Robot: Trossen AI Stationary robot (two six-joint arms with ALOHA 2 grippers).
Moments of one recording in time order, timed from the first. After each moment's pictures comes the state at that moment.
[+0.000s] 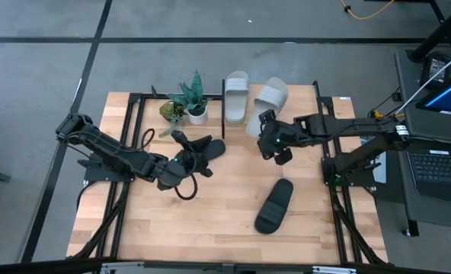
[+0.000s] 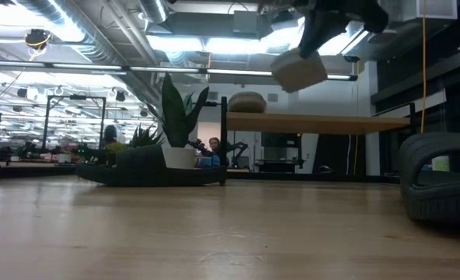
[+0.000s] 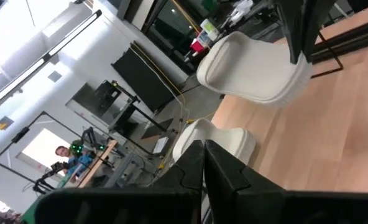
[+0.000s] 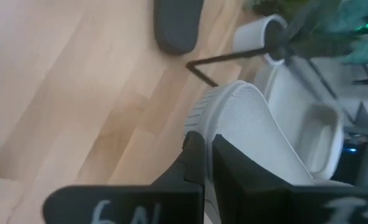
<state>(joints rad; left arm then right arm) -0.39 1.40 1.02 0.16 -1.30 0.55 0.02 1.41 1.37 -0.94 0.38 -0.69</state>
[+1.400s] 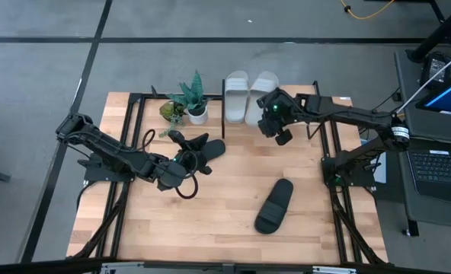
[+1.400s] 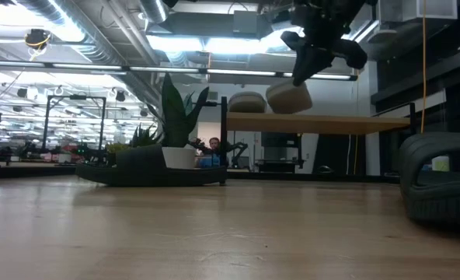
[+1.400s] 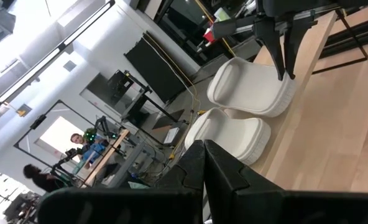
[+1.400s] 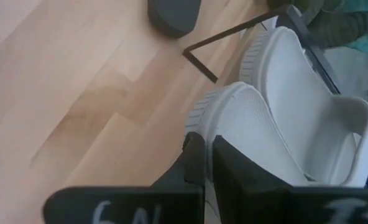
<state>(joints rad) -0.39 1.40 1.02 0.14 -1.37 0.52 -0.32 1.41 1.27 -0.79 0.05 -1.04</state>
